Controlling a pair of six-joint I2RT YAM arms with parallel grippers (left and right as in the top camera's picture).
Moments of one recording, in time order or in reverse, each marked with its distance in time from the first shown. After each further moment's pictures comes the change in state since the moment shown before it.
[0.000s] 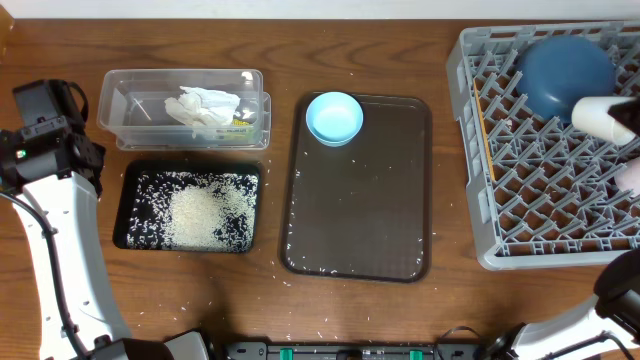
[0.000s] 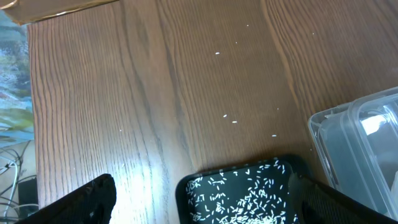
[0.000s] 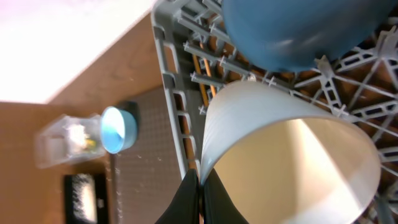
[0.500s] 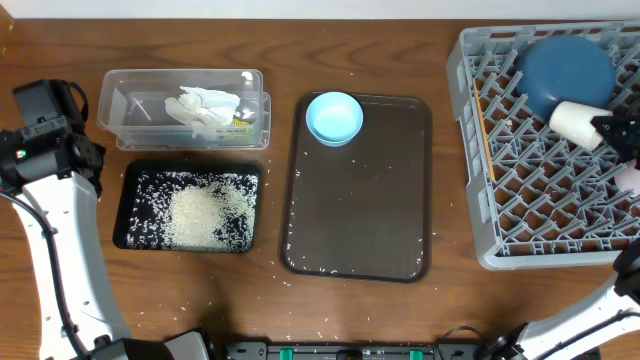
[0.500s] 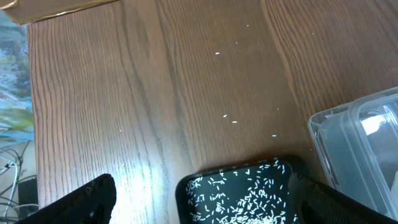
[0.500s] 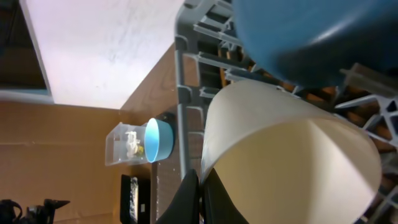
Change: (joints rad) left arm 0.000 0.000 0.000 0.000 0.000 0.000; right arm -0.052 0.196 -0.164 0.185 -0.309 -0.065
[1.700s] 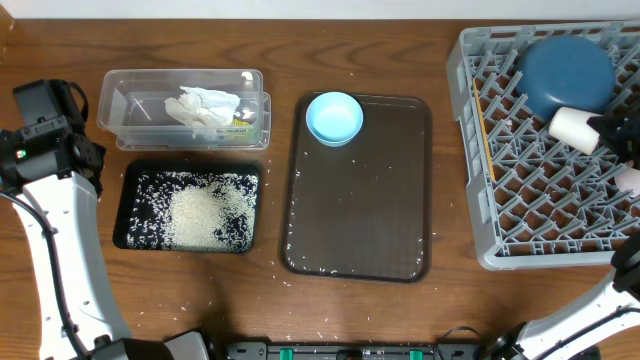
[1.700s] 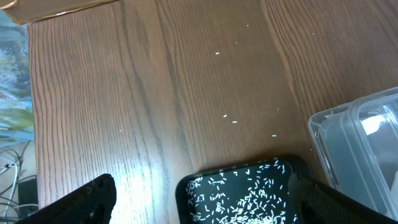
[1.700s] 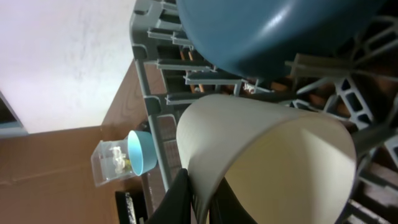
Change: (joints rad) left arm 0.000 0.000 0.000 0.000 0.000 0.000; right arm 0.029 0.014 0.031 0.033 0.172 0.219
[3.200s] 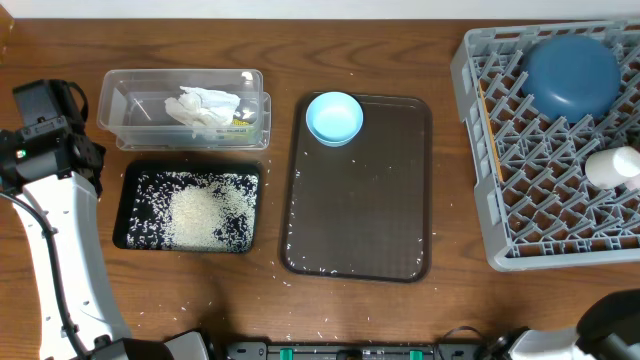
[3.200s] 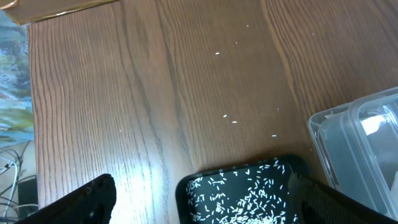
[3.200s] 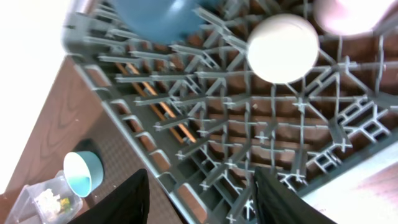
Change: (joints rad) left arm 0.000 0.000 0.000 0.000 0.000 0.000; right arm -0.038 -0.453 -0.030 -0.180 0.461 0.164
